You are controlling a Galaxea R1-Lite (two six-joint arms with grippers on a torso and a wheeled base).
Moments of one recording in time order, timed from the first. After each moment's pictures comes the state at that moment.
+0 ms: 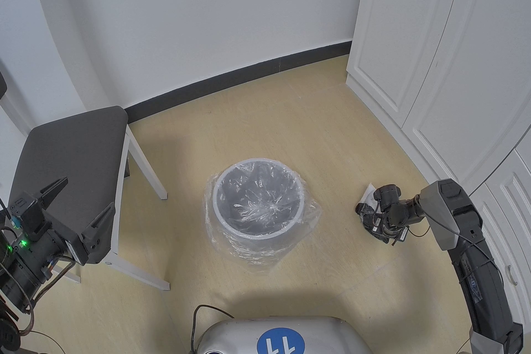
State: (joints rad) left arm -0.22 1.16 -0.10 -1.04 -0.02 0.20; right arm 0.08 2.97 -2.00 0.07 -0.41 0.57
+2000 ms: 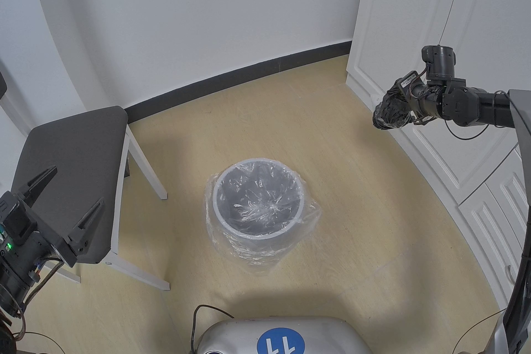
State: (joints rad) left arm -0.22 1.06 -0.10 -1.04 -0.07 0.25; right arm 0.15 2.17 -1.79 -0.09 -0.24 0.95
